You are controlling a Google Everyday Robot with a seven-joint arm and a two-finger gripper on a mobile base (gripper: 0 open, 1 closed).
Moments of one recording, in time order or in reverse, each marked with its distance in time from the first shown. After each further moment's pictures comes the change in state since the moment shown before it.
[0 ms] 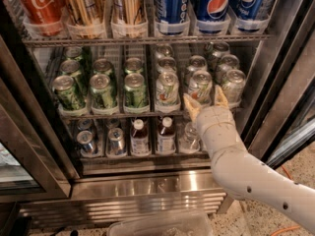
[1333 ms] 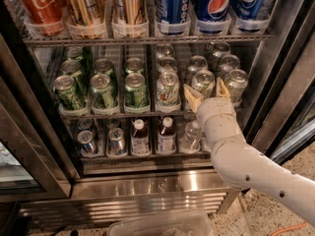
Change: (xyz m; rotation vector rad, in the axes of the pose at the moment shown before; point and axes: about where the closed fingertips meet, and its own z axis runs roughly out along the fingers) arm -0.013 -0.014 0.021 0.036 -0.046 0.087
